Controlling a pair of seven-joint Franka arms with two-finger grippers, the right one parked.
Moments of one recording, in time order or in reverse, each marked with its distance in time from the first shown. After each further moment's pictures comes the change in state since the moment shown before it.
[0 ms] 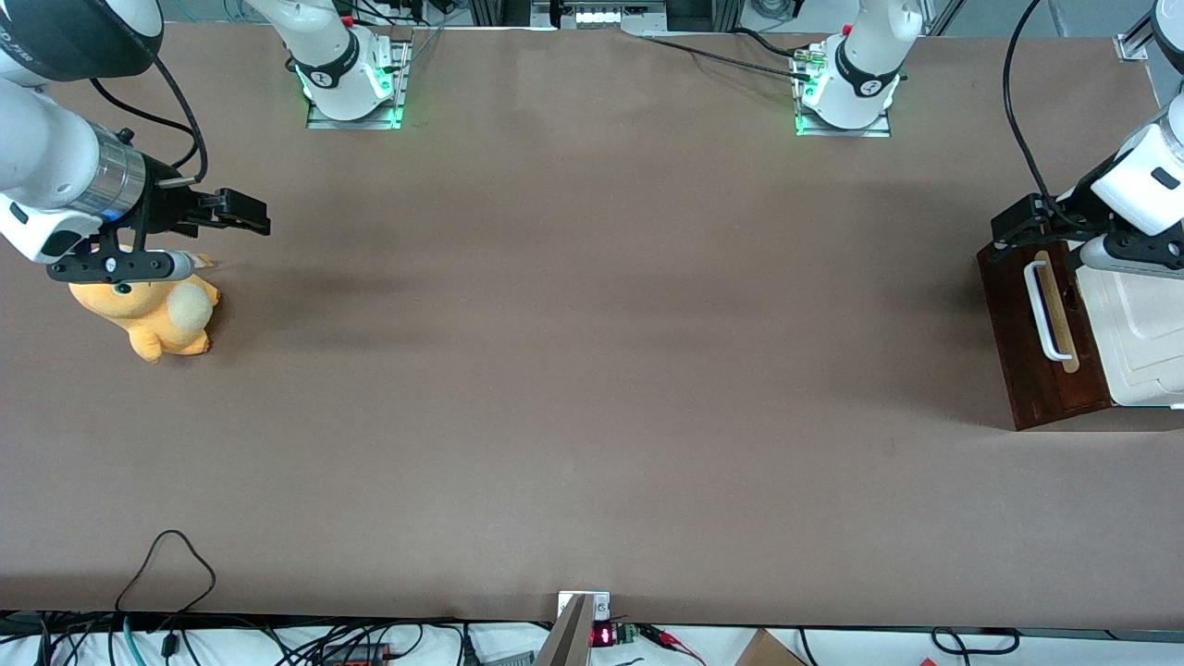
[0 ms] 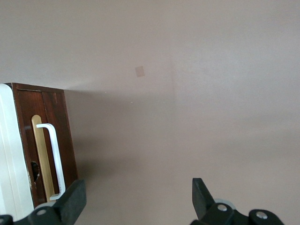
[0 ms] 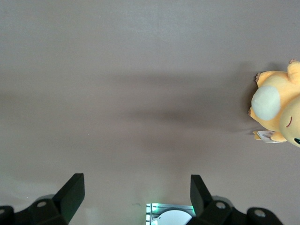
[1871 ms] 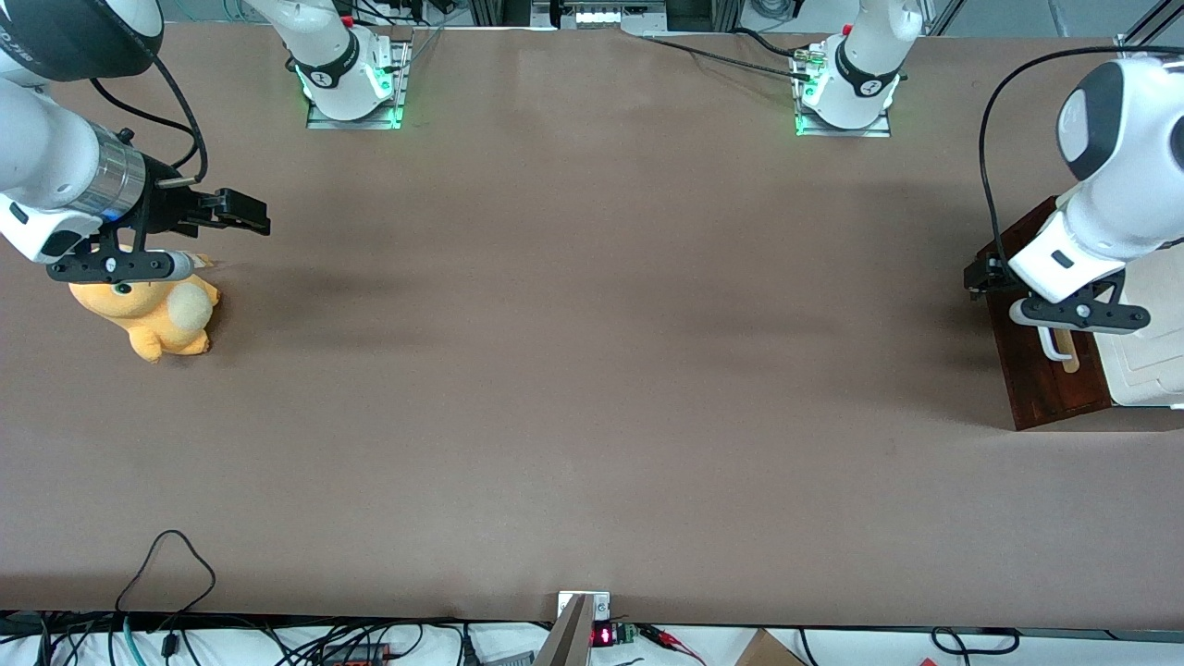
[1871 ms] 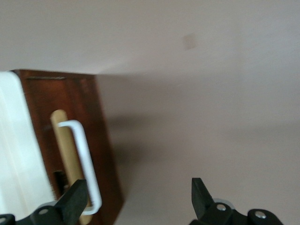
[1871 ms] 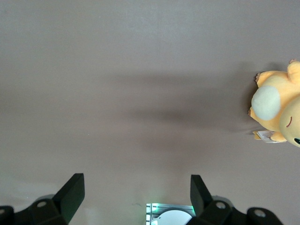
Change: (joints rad) arm 0.008 0.104 -0.001 -0.201 0.318 0.215 -0.070
